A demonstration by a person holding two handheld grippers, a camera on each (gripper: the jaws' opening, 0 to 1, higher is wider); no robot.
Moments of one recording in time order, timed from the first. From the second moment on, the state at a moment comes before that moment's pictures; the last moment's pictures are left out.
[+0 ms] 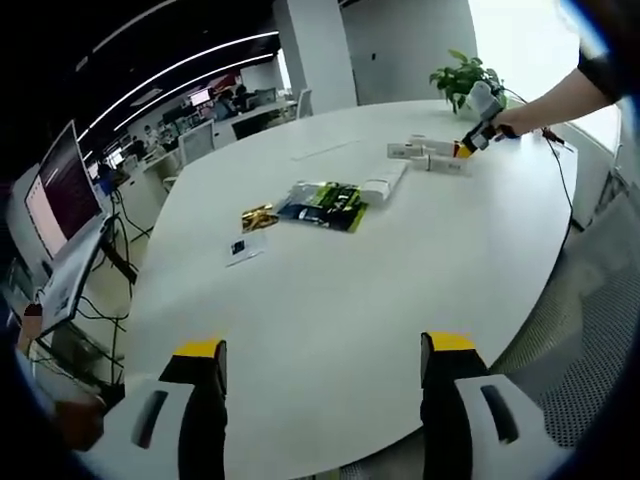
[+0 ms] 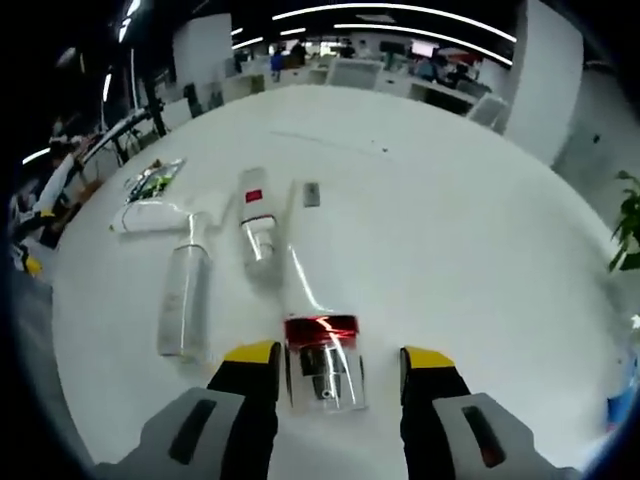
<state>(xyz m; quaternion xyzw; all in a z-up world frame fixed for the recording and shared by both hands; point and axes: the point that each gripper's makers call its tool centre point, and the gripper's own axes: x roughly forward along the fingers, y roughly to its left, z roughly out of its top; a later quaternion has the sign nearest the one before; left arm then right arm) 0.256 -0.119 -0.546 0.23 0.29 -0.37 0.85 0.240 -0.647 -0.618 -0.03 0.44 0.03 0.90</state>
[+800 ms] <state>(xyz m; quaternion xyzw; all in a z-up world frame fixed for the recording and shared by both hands) 0.257 -0.117 -0.547 0.23 0.29 -0.37 0.85 0.234 -0.644 -0.615 -0.04 0.43 0.03 0.90</state>
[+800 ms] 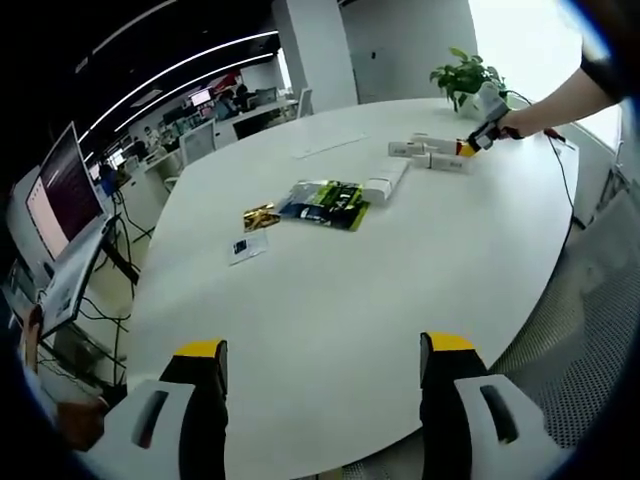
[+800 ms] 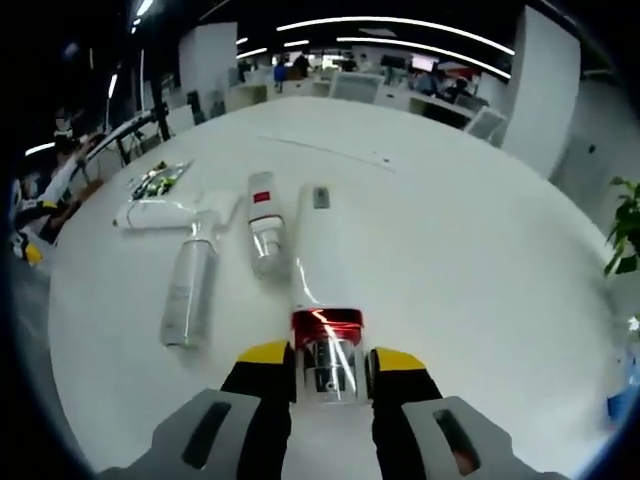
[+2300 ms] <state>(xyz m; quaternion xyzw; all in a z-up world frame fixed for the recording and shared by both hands) 0.257 -0.126 -0.524 0.21 0.24 -0.38 0.87 0.224 -0.582 -0.498 -0.33 0.49 0.17 0.79</state>
